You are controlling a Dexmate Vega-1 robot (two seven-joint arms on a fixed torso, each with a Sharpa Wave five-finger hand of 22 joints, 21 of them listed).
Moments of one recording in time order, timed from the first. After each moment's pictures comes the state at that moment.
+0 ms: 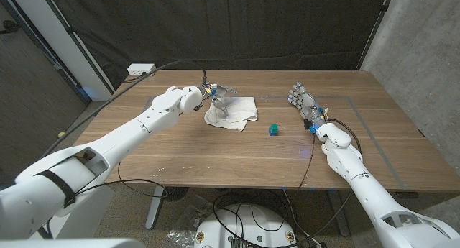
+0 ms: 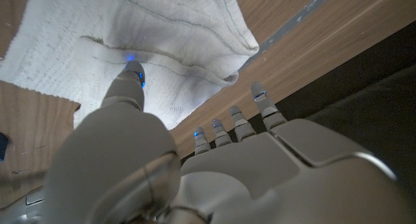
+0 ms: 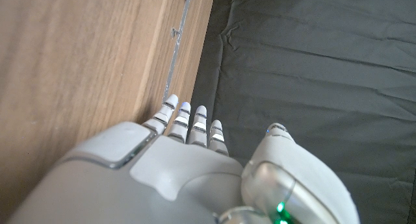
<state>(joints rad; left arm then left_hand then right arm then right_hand) 0.43 0.60 0.80 -1.47 0.85 0.05 -0.36 0.80 -0.09 0.33 -0.16 0.33 -0.05 -0.22 0.26 0.20 -0.01 -0.11 0.23 0.20 0.05 -0.02 0.21 0.19 -0.01 0.15 0.66 0.19 -0.88 -0.29 -0.14 -1.24 0.45 0.20 0.20 0.40 0.15 0.08 0.04 0.18 0.04 -0.02 0.20 0.18 0.13 0.05 0.22 0.19 0.08 0.08 0.19 0.18 -0.04 0.07 0.49 0.19</state>
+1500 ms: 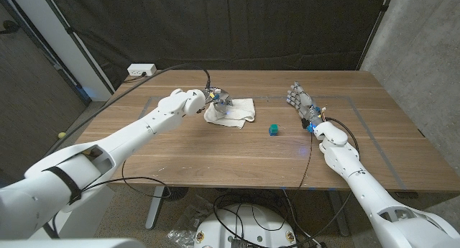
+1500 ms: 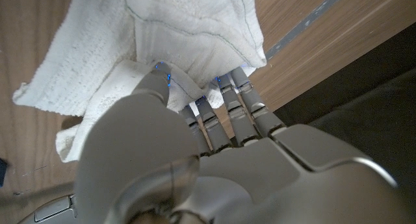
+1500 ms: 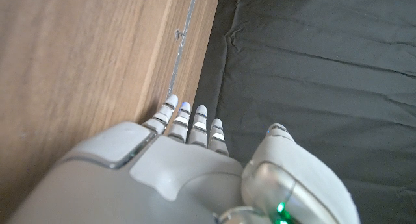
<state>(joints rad) 0.41 0.59 0.84 -1.40 0.89 0.05 -0.33 1.08 0.02 0.35 -0.14 0.23 0.75 -0.19 0.45 0.18 0.71 -0.20 0.28 0.19 0.69 -0.06 0.29 0.21 0.35 -0.04 0.86 0.20 -0.85 -0.28 -0.16 -1.21 0.42 0.20 0.18 0.39 0.14 0.08 0.03 0.18 0.06 -0.02 0.20 0.18 0.14 0.06 0.22 0.19 0.08 0.08 0.19 0.18 -0.04 0.07 0.48 0.19</state>
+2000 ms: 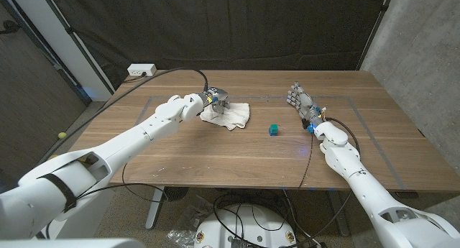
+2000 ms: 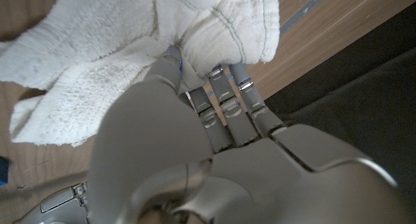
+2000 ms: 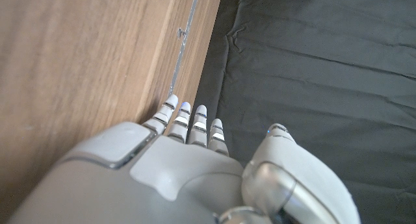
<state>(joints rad) 0.47 0.61 0.82 -1.42 0.92 0.04 -0.17 1.24 0.06 0.31 -0.14 0.18 1.03 -0.13 0.48 0.18 1.06 -0.17 0.40 0.27 1.05 -0.17 0.52 0.46 0.37 -0.04 1.08 0.24 -0.86 -0.29 -0.17 -1.22 0.42 0.20 0.17 0.39 0.14 0.09 0.04 0.18 0.06 -0.02 0.20 0.18 0.14 0.06 0.22 0.19 0.08 0.08 0.19 0.18 -0.04 0.07 0.48 0.19</state>
